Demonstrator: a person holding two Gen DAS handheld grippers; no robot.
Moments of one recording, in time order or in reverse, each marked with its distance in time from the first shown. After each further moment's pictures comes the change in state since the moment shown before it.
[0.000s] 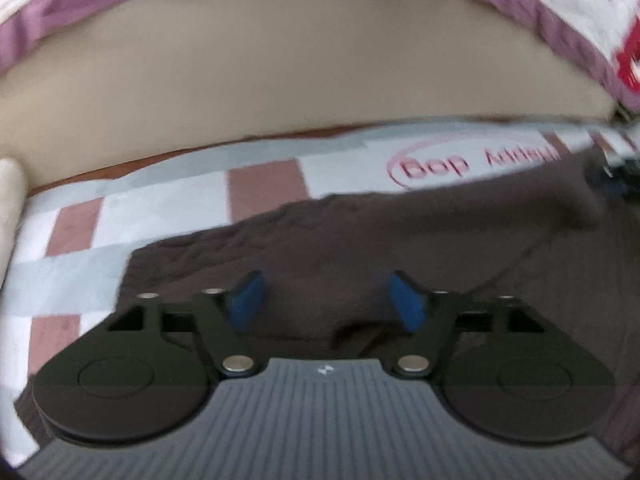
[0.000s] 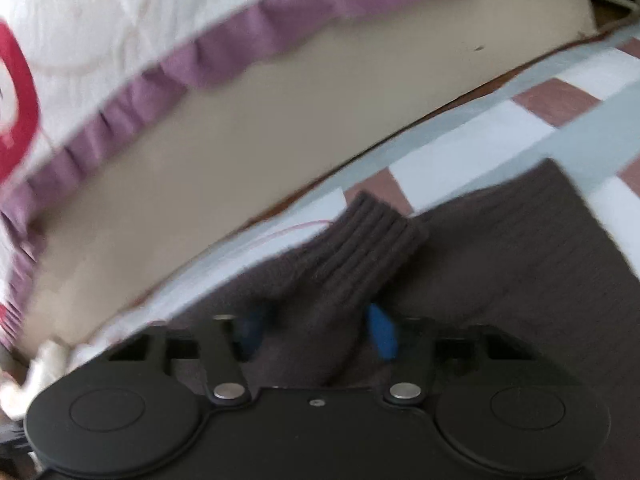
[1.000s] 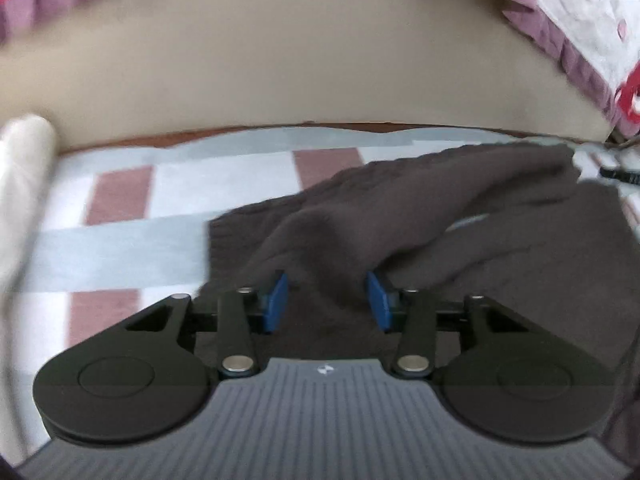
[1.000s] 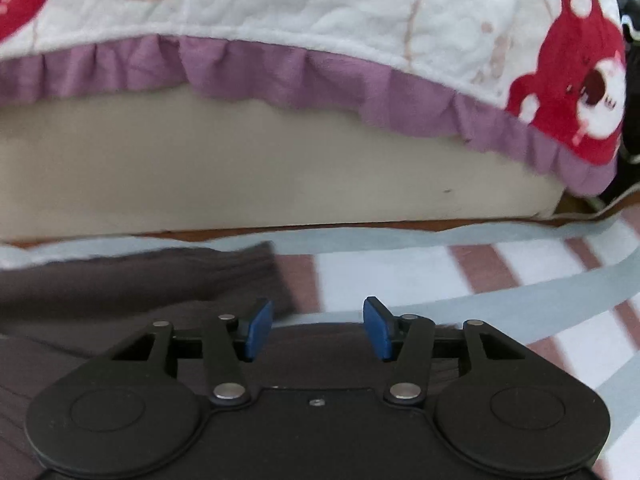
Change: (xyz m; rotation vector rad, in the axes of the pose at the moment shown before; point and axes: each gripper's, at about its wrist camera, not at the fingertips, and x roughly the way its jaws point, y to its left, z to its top) left arm -0.042 0.077 -0.028 -0.126 -0.020 0.030; right arm 0.003 0.032 0.028 -0.426 -0.025 -0.442
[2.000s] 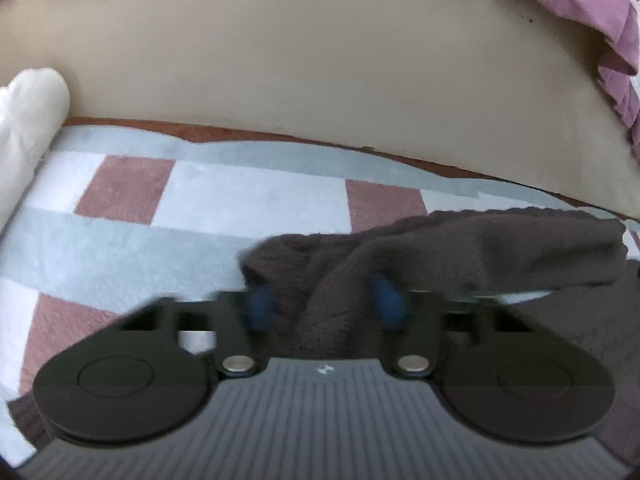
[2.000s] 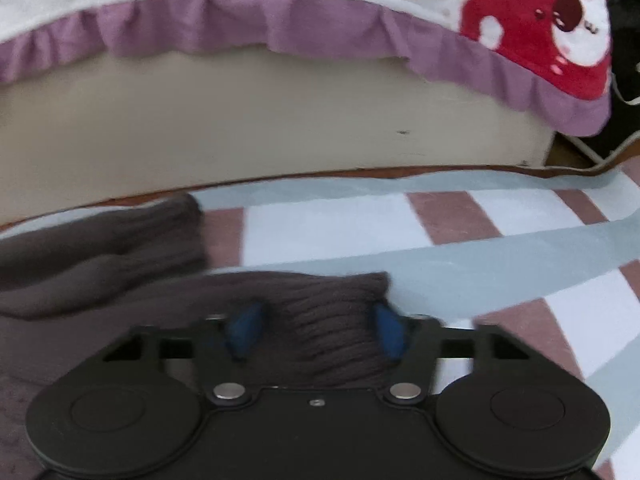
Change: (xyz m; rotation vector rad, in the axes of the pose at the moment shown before) left arm 0.069 0.010 0.024 -0.160 -0.050 0.028; right arm 0.023 -0.056 -0.028 0.034 0.027 0.094
